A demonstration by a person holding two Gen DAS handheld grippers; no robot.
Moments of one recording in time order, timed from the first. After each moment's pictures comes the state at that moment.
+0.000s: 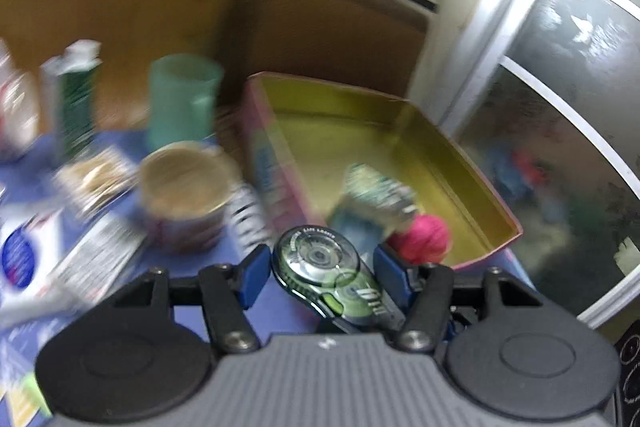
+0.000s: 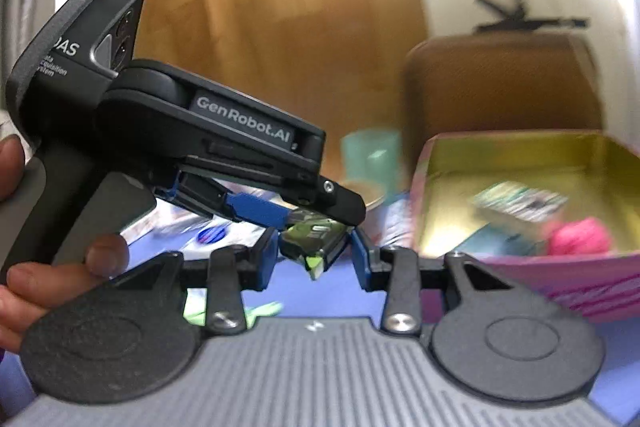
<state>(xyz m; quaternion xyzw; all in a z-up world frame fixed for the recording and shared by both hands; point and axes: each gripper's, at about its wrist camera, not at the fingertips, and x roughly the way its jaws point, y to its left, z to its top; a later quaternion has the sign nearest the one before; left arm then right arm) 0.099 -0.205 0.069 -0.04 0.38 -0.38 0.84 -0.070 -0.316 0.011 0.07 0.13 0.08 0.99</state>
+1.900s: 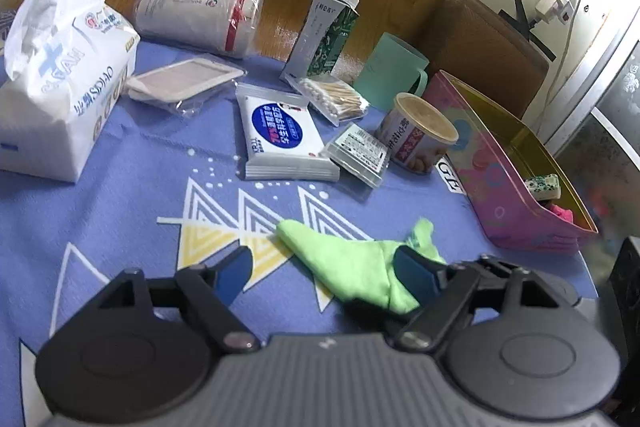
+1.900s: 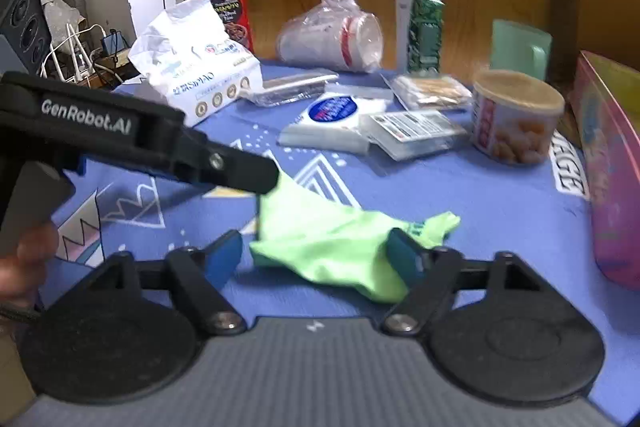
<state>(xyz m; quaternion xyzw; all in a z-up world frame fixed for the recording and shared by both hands) 0.068 -0.001 -0.002 -0.12 0.41 -0.25 0.87 -0.017 -0.181 -0.022 -0.02 0.30 0.21 0.93</state>
